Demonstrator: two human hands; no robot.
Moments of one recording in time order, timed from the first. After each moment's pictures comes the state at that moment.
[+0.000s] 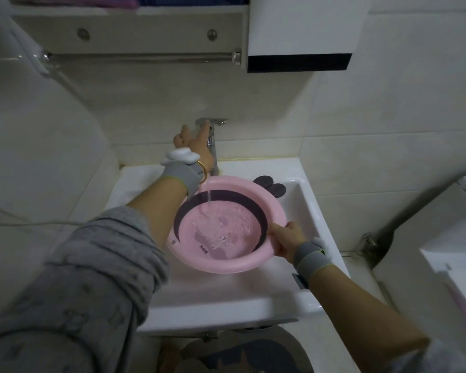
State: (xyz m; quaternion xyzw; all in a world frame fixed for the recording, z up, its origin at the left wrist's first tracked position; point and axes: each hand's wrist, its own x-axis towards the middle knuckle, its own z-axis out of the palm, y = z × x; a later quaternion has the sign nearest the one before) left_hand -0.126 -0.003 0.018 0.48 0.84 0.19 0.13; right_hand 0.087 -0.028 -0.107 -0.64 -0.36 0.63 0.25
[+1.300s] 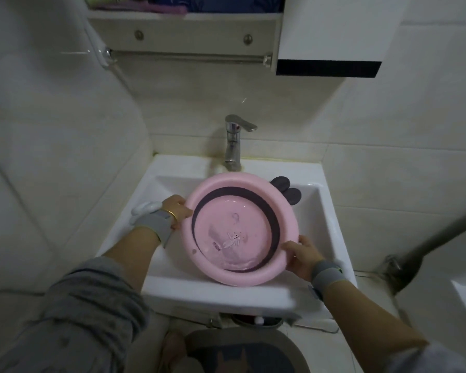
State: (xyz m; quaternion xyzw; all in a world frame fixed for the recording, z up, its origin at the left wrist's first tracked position) left_hand -0.160 -0.131 -0.061 0.28 0.86 0.25 0.33; right_hand 0.122 -0.044 -0.147 -0.53 -0.31 0.75 0.25
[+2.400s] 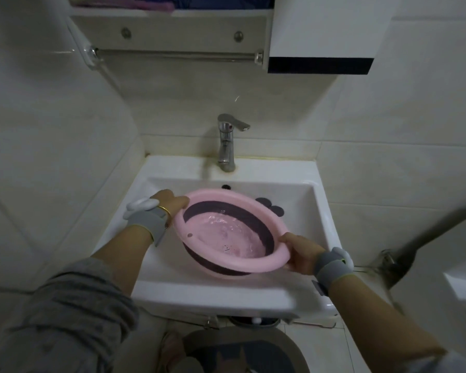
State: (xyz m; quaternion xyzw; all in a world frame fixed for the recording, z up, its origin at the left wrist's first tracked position) left_hand -0.166 -0.123 -0.046 0.28 0.89 0.22 0.30; right_hand 0.123 -0.037 -0.117 -0.57 -0.37 0.73 0.10
